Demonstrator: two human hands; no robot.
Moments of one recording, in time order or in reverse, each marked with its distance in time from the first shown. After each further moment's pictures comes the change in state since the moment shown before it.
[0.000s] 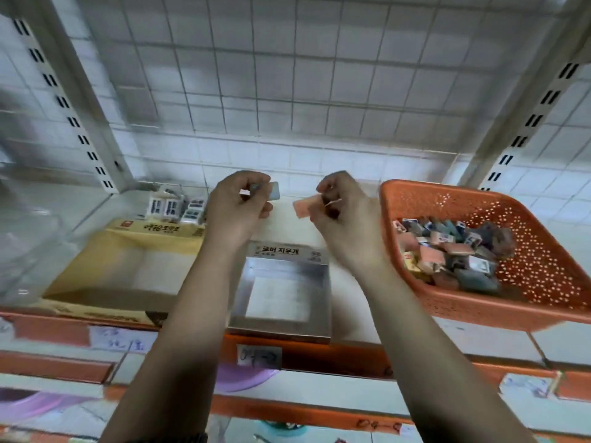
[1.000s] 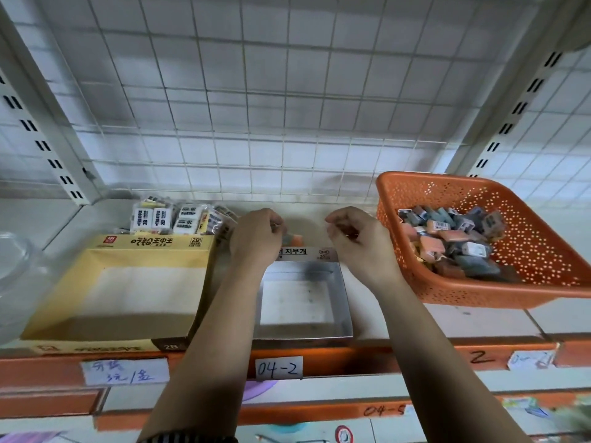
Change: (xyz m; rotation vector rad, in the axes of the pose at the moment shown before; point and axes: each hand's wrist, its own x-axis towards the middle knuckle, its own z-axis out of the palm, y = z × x) left_hand 0.016 -0.057 0.016 0.664 -0.267 -0.023; right_hand -0.019 0.040 0.012 -0.085 0.052 0.185
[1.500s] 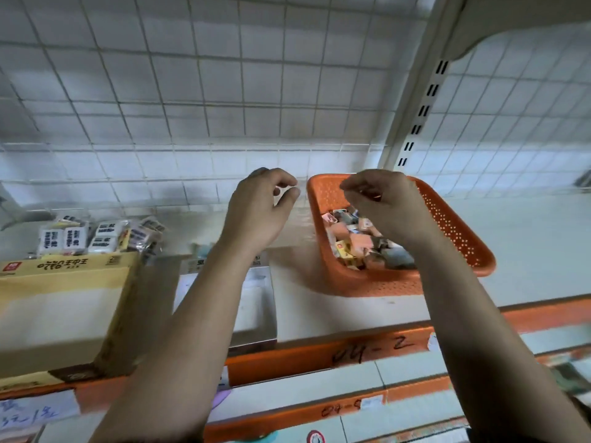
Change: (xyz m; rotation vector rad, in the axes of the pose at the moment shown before) left_hand -0.015 0.119 0.011 -0.204 0.073 0.460; right_hand 0.022 -0.012 -0.145 -0.214 0.002 -0.083
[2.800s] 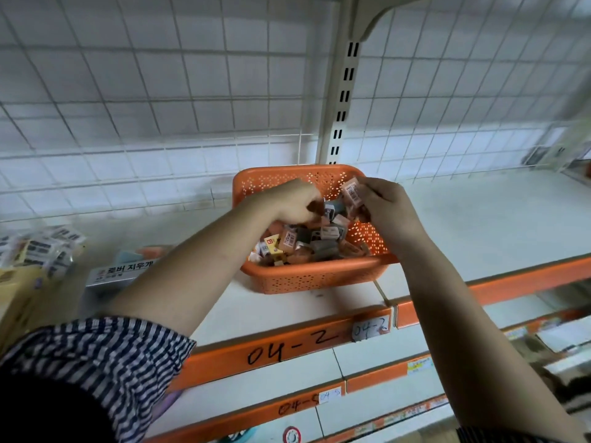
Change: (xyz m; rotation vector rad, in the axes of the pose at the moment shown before) left_hand 0.066 0.071 0.145 0.356 -0.839 0.228; right_hand -0.023 0.105 -0.073 0.264 0.165 0.327
